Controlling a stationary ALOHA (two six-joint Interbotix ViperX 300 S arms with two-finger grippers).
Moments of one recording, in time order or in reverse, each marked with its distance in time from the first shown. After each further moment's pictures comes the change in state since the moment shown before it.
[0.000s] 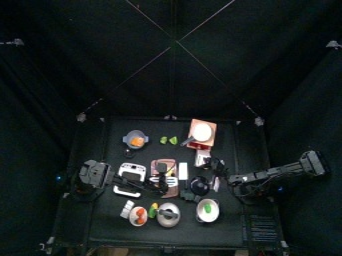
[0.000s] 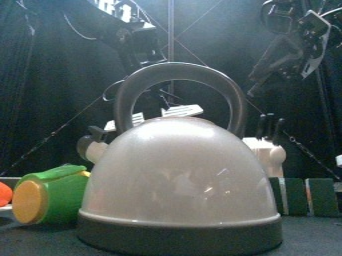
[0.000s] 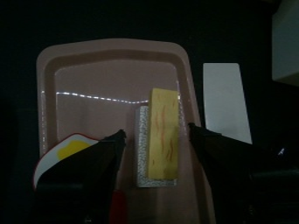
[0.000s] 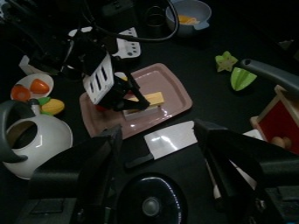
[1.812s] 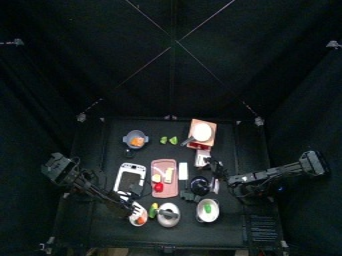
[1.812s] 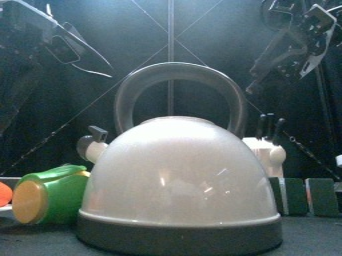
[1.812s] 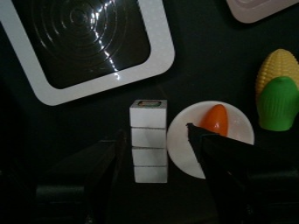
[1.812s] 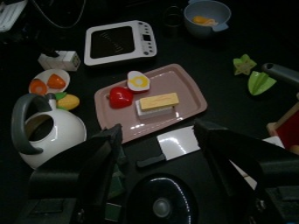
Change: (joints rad) left arm -0.362 -0.419 0.333 -0.614 0.143 0.515; right arm -0.005 0.011 0.000 -0.015 -0.074 0.000
